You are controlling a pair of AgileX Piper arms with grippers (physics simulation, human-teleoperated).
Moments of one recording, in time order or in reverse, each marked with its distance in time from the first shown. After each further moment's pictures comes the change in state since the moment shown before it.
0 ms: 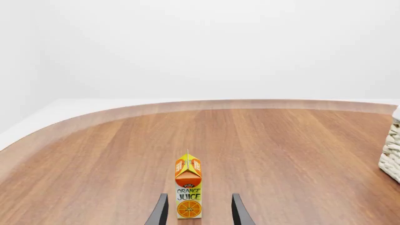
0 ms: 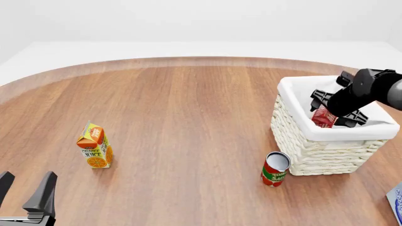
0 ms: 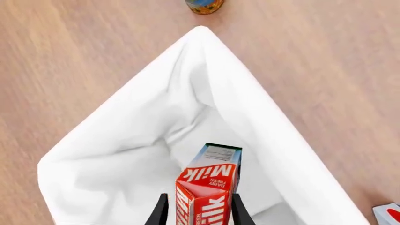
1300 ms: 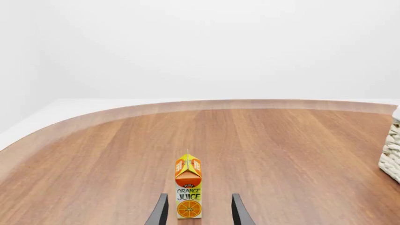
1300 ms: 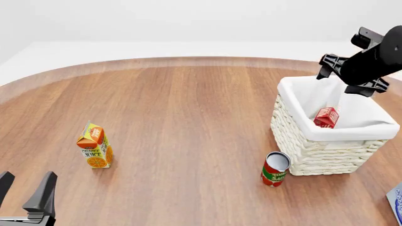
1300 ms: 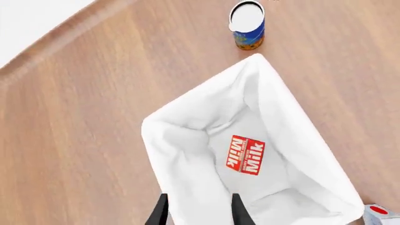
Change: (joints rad) left arm 0.000 0.000 0.000 0.000 0.000; right arm 0.077 -0.251 -0.101 0.164 -0.041
